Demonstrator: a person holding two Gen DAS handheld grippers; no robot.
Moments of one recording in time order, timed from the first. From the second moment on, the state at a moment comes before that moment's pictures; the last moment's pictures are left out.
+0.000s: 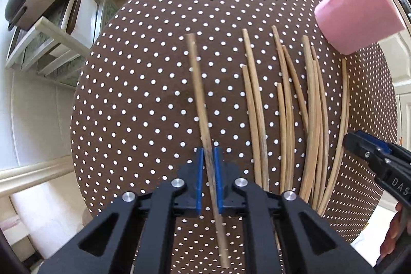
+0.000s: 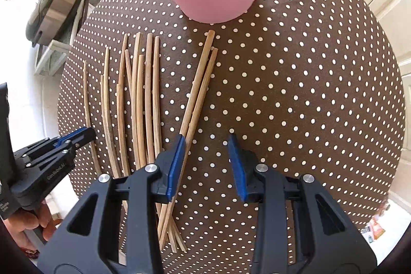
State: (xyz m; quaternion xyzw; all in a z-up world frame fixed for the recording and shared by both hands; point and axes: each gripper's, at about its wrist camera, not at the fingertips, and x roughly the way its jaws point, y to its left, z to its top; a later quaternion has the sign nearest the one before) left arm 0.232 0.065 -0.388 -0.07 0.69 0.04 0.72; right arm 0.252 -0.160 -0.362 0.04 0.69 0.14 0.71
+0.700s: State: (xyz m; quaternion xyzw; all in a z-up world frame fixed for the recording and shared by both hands) left arm 0.209 0.065 -0.379 -0.08 0.66 0.02 0.75; right arm 0.244 -0.140 -0.369 -0.02 0.68 0.13 0.72
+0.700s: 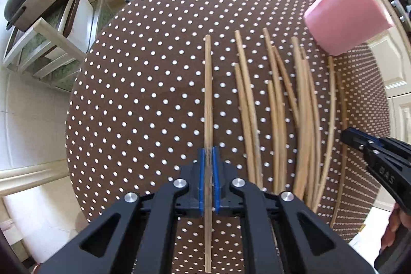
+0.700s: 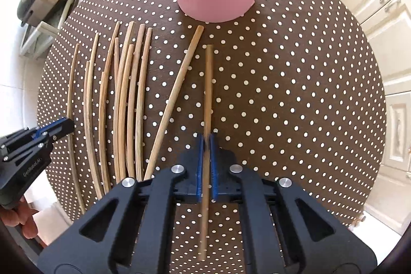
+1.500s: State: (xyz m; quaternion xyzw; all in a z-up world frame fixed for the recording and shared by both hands) left arm 0.198 0.002 -0.230 -0.12 0.50 -0.13 0.85; right arm 0.207 -0.237 -0.226 0.12 0.56 0.22 0.79
